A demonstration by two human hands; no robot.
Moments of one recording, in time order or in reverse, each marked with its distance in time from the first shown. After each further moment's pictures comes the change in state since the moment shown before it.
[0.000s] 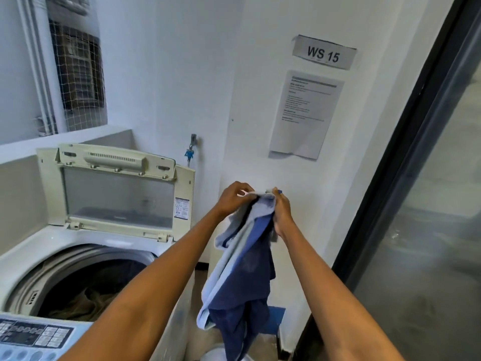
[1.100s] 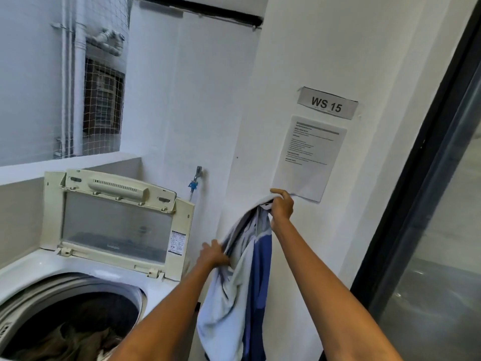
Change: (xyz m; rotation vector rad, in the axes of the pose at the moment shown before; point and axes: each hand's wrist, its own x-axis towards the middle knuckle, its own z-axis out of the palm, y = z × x) left_hand -0.006 -0.055 0.010 0.353 -0.037 -0.719; right_hand 0.056 -0.080 0.038 -0.140 0.203 -0.262
